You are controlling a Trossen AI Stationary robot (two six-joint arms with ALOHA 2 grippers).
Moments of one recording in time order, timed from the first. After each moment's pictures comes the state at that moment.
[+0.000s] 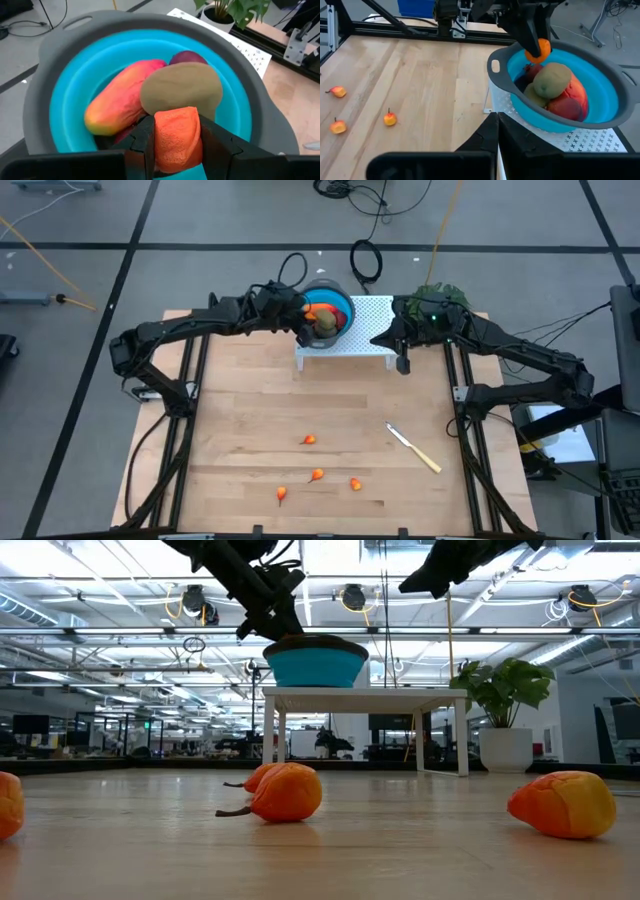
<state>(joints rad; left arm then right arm) 0.44 1.54 1.31 -0.37 -0.05 -0.19 -0.45 1.07 1.04 -0.41 -0.32 -0.28</state>
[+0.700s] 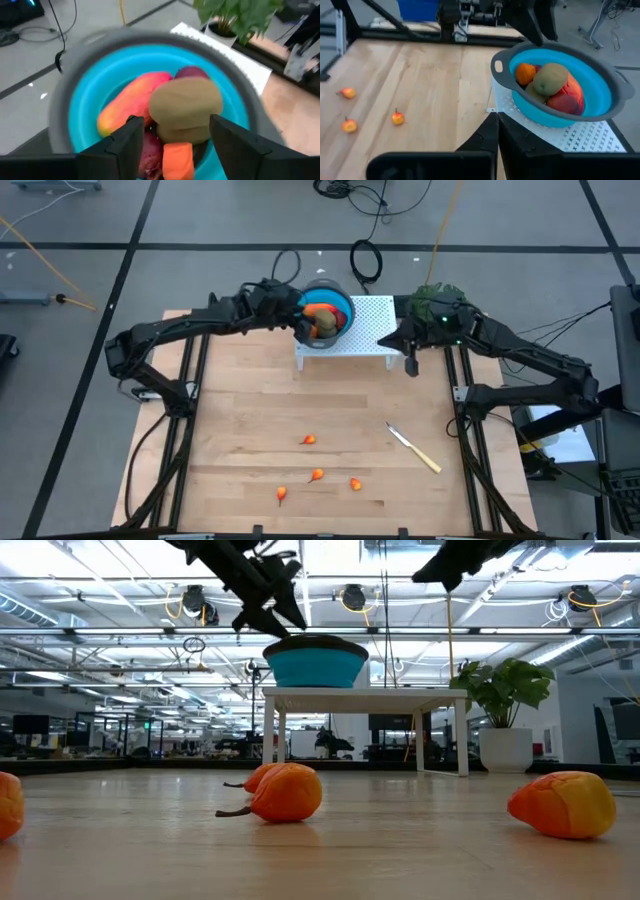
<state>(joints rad) 0.44 1.50 1.31 -0.36 -0.09 -0.21 -0.45 1.00 1.04 -0.47 -0.32 -0.28</state>
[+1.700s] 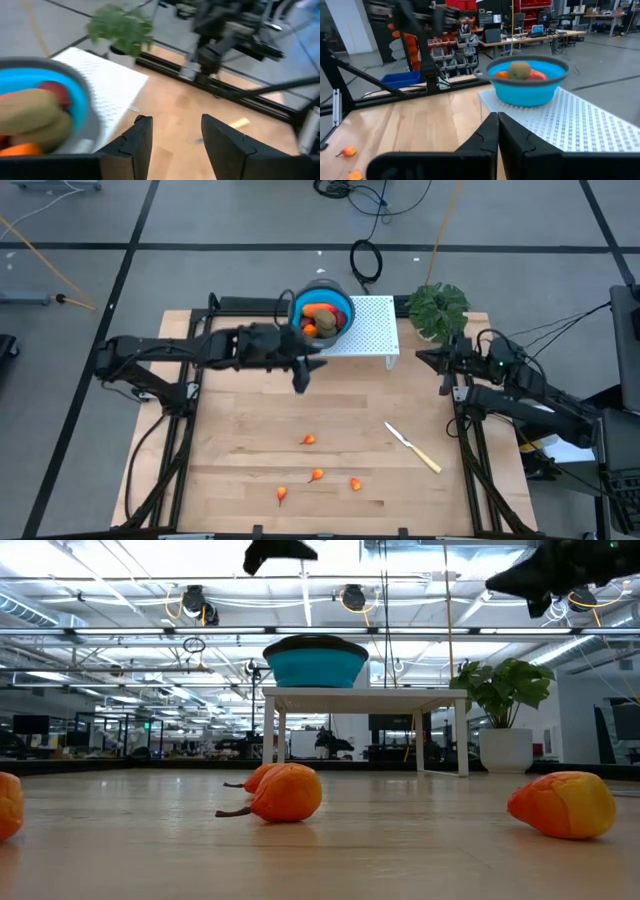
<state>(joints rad) 0.05 1.40 1.31 -0.29 -0.15 -0.30 -0.44 0.27 0.49 -0.28 -0.18 0.07</state>
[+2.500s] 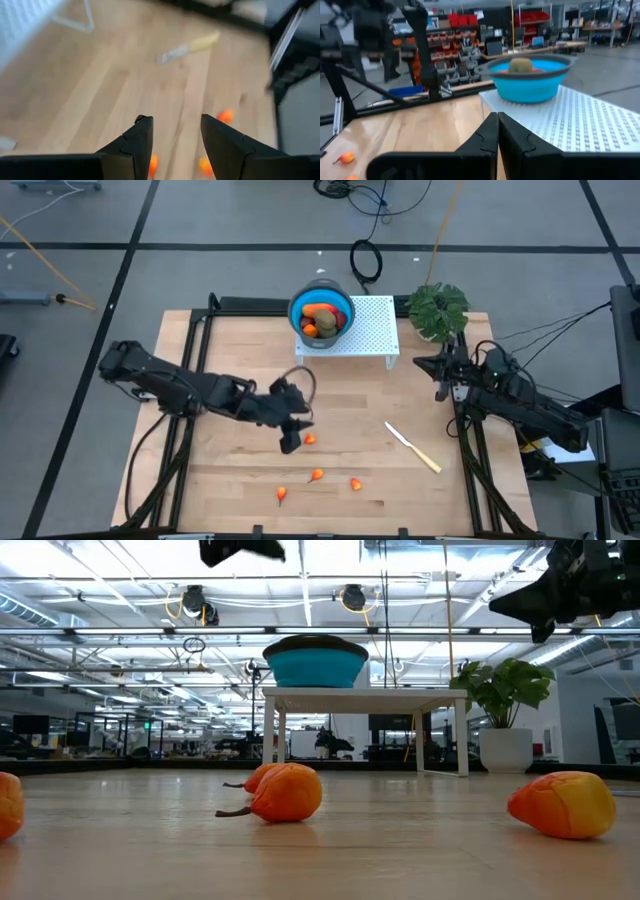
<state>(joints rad) -0.31 1.48 1.31 -0.54 -0.28 -0.51 -0.44 0.09 0.28 -0.16 -0.18 0.11</state>
